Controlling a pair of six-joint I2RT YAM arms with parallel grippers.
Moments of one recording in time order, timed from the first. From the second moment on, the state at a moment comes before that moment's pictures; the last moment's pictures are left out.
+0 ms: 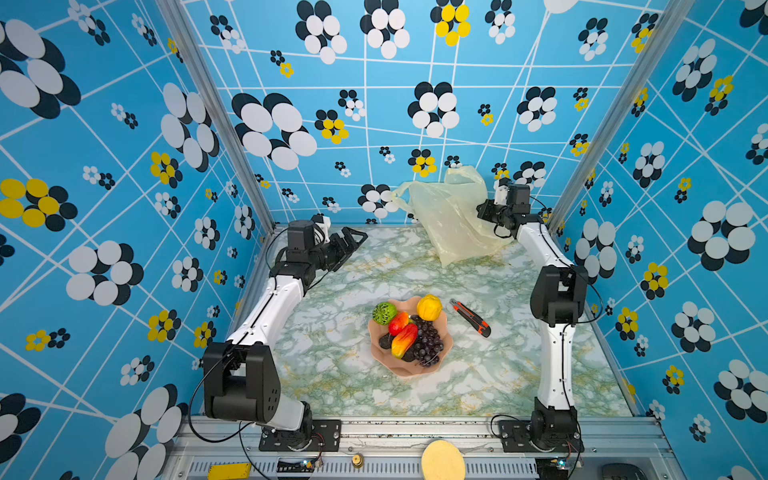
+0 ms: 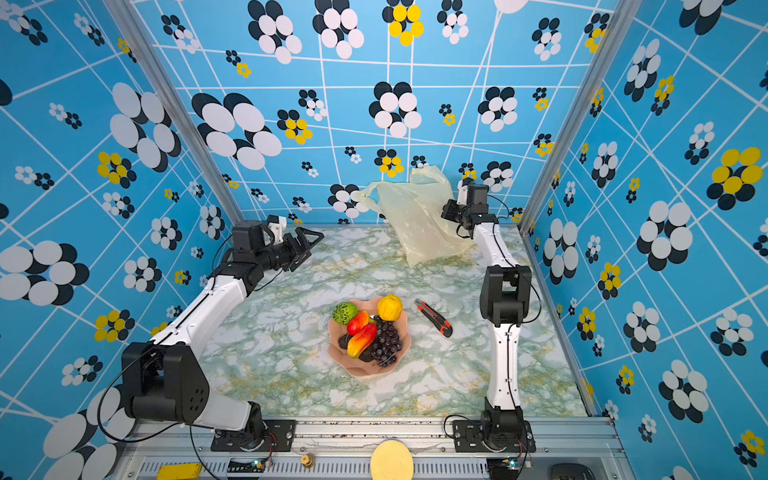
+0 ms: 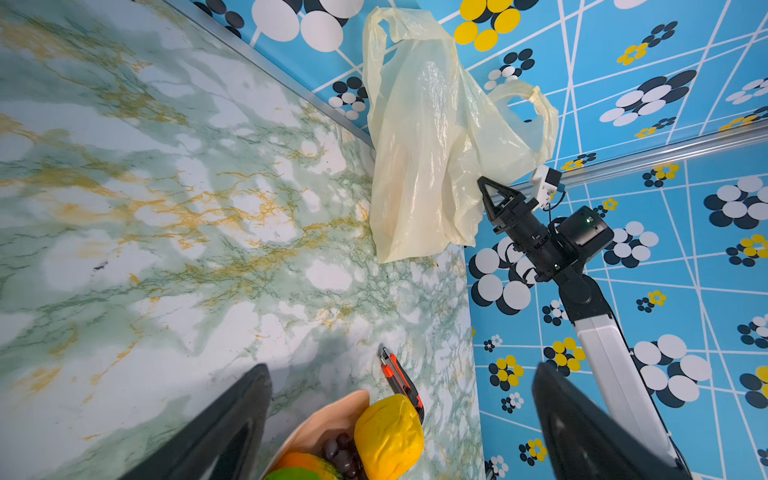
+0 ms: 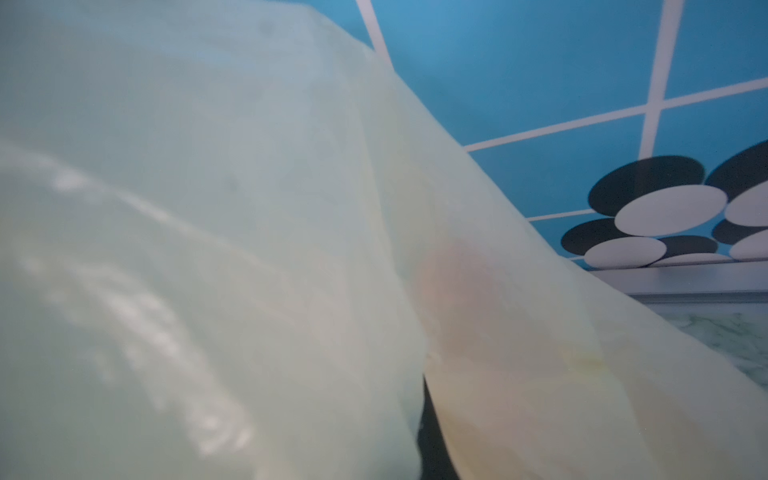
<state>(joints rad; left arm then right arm) -0.07 1.48 1.18 -0.14 0.64 -0.83 0.02 2.33 2.12 -0.26 -0.36 0.35</state>
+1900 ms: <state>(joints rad) -0.14 1.69 0.99 0.51 0.79 -1.74 0.17 1.67 0.83 1.07 -0.65 -0.02</state>
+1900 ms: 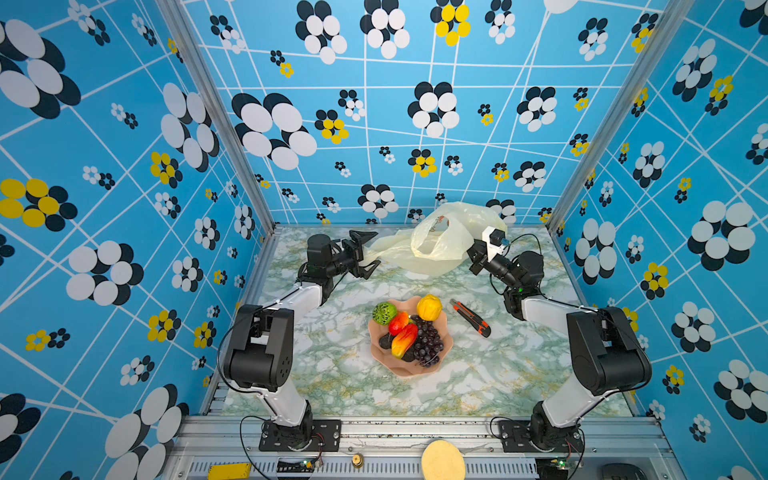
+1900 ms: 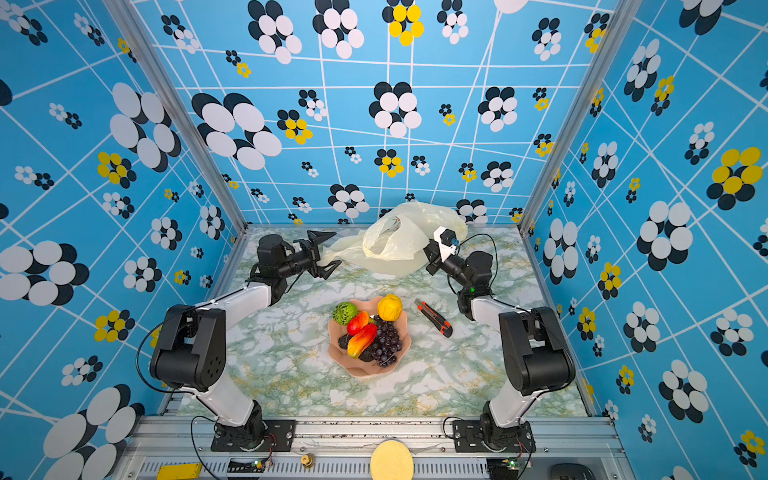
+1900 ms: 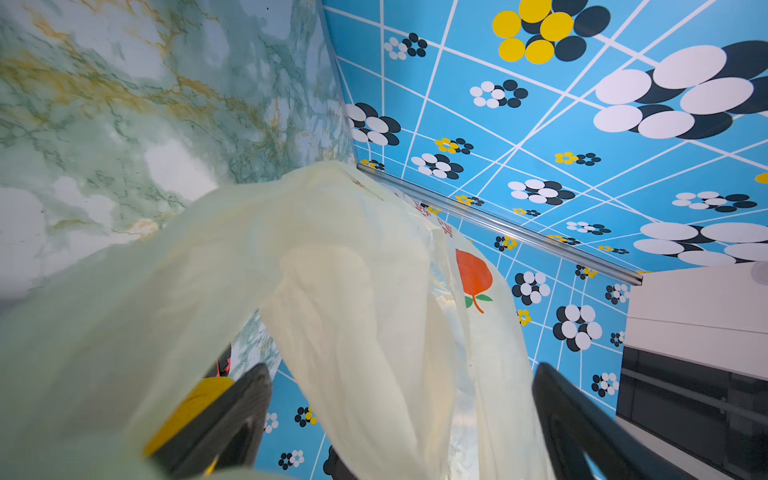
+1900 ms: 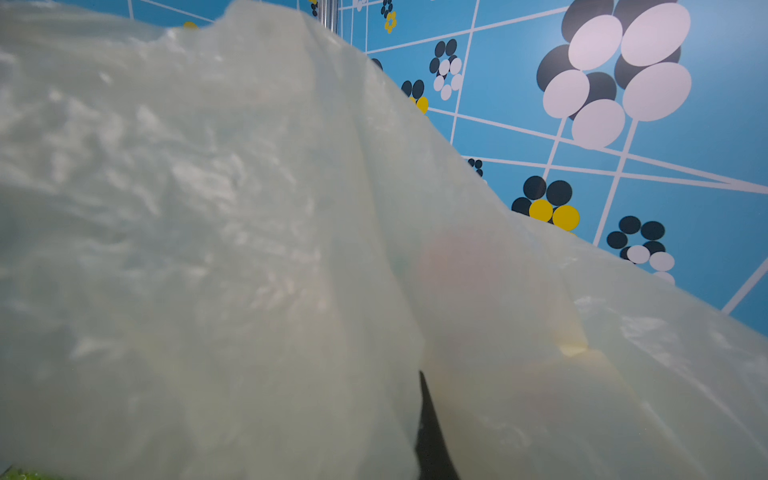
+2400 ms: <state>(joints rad) -0.12 1.68 0.95 0.53 0.76 -1.78 0.17 1.65 0.82 1.05 -0.67 -0.05</state>
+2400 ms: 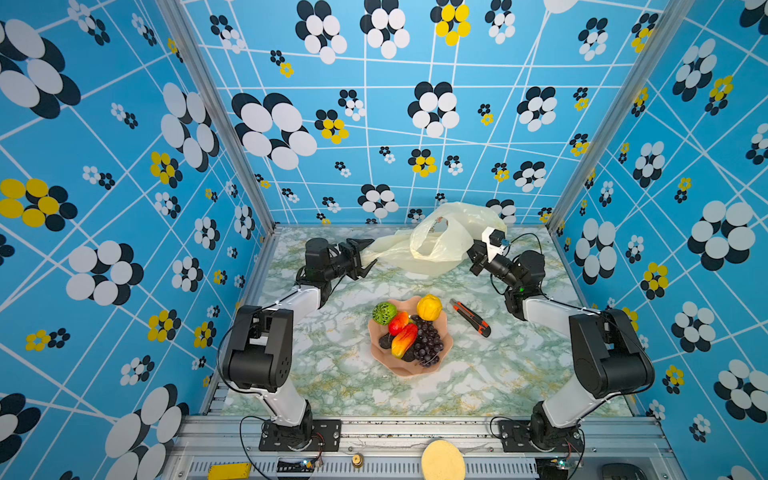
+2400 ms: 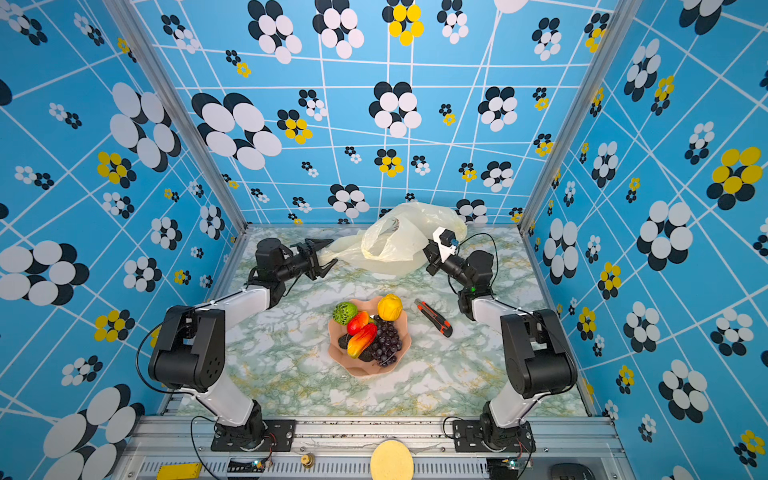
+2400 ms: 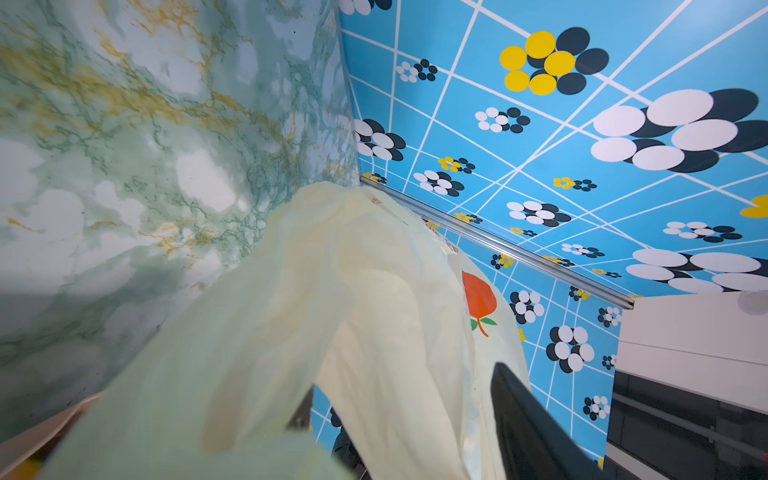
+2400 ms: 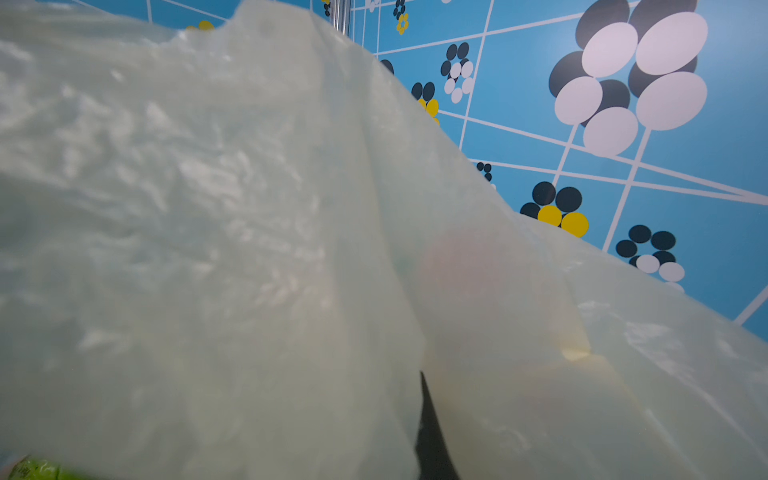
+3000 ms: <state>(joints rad) -0.07 1.57 0.92 0.42 0.74 -1.68 0.17 1.63 0.79 1.02 -0.66 -0.08</state>
